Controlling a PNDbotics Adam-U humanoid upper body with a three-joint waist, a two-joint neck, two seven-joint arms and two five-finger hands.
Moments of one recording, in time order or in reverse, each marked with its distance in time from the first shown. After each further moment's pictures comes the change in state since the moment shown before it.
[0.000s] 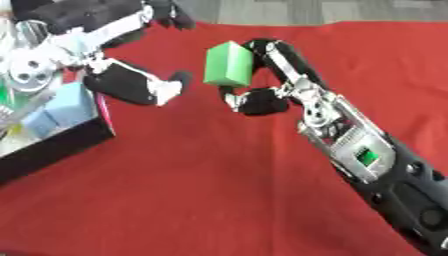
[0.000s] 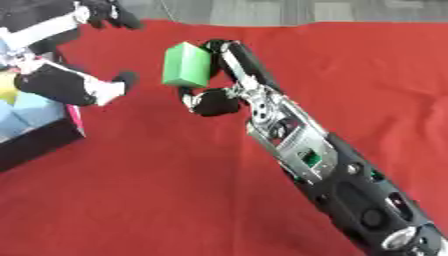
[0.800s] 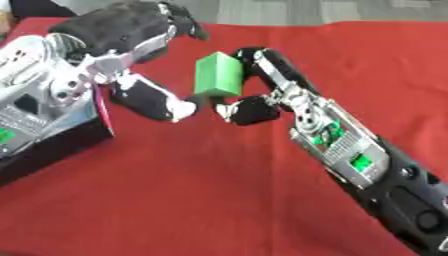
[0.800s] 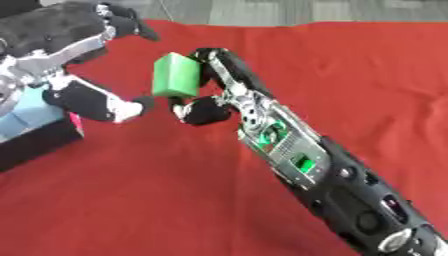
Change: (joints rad) left arm -0.007 -0.050 -0.043 0.000 -0.138 0.038 -0.091; right arm -0.010 0.002 0.037 -0.030 -0.004 0.057 0.025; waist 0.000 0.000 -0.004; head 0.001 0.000
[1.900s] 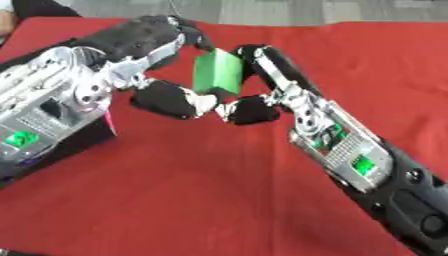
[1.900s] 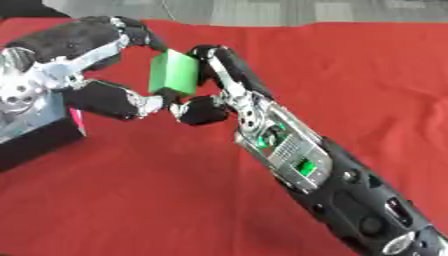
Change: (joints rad) left arm 0.007 -0.036 -0.031 0.057 0.061 0.044 0.032; right arm -0.009 0.000 0.019 -0.027 -0.016 0.037 -0.050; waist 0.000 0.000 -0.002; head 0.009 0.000
